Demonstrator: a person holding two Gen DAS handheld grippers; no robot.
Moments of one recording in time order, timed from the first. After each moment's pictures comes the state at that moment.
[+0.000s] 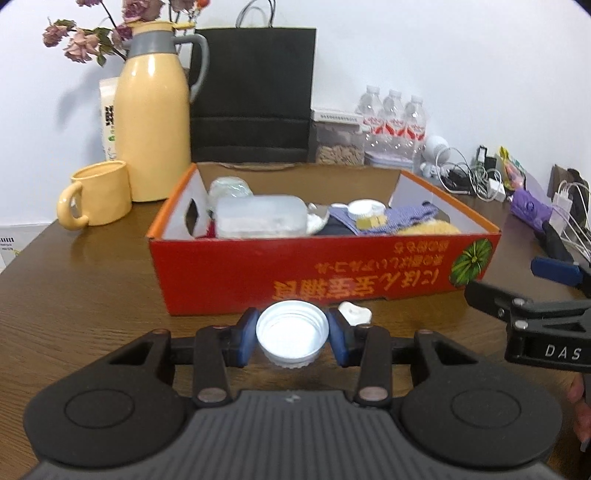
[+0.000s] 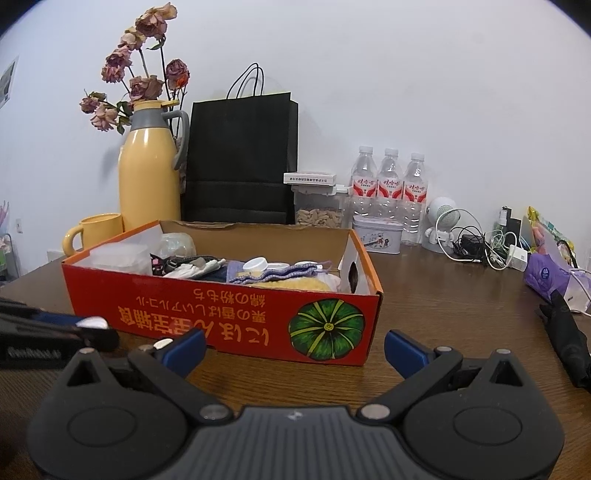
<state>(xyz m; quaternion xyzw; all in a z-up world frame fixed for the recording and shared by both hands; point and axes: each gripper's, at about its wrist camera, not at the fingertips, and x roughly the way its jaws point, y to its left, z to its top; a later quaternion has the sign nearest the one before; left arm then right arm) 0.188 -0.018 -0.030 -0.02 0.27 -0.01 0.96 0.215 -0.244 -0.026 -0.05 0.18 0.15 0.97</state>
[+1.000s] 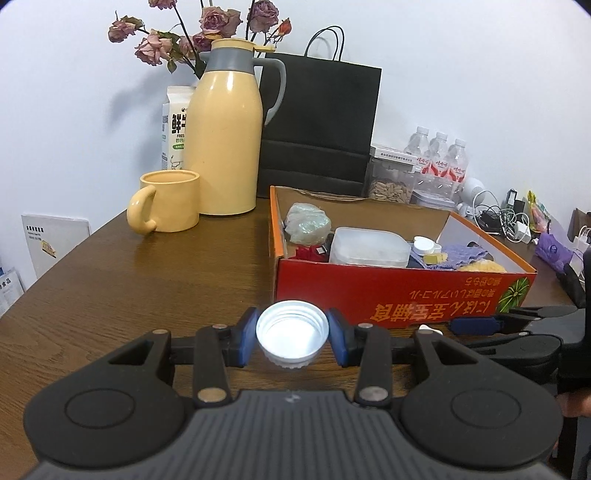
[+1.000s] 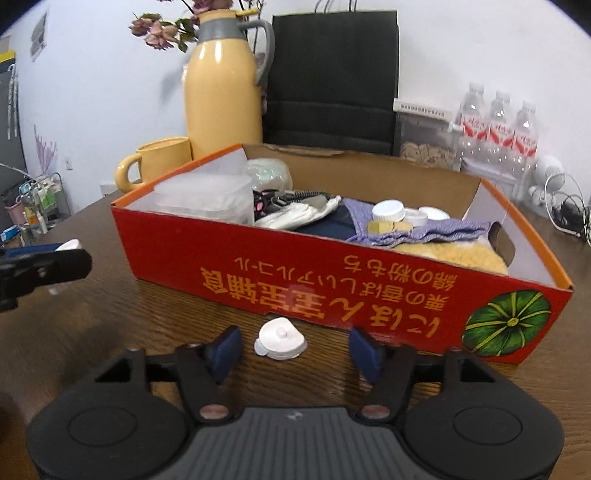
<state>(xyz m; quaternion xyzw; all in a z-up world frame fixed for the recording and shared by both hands) 0.161 0.057 -0.022 -0.06 0.23 0.03 0.97 0.259 -0.148 -0.045 -0.08 0.31 0.25 0.91</state>
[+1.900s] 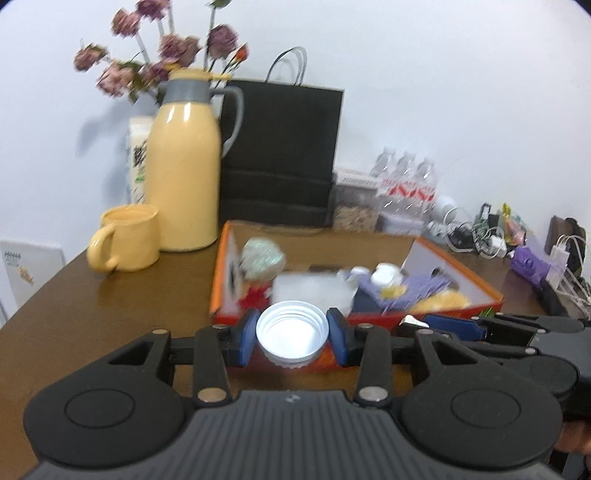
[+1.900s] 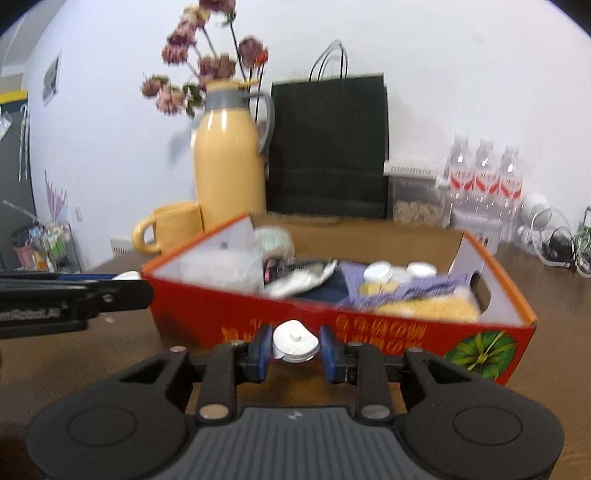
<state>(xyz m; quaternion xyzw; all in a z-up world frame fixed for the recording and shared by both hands) 0.180 0.021 0.009 -0.05 0.20 -0.01 0.98 0.233 -0.170 -0.011 -0.04 0.20 0.26 0.94</state>
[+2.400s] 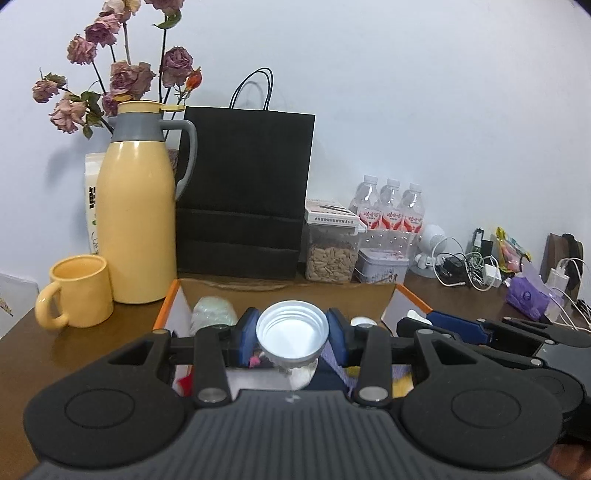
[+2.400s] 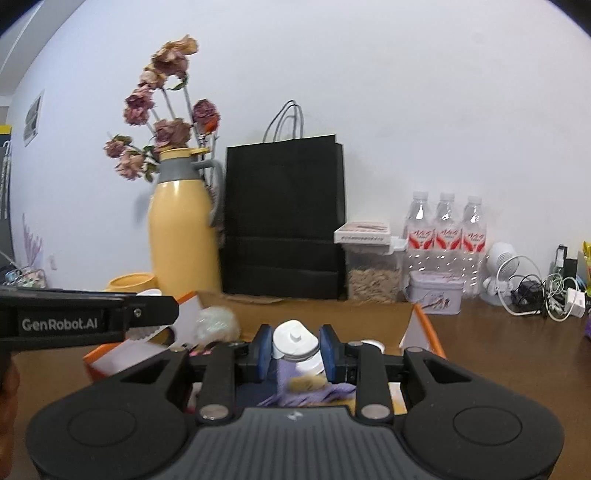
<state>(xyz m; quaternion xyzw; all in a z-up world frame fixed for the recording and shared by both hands) 0.256 -0.019 0.034 -0.05 0.17 -0.02 0.98 0.288 -0.202 0.021 -0.01 0.13 0.22 0.97</state>
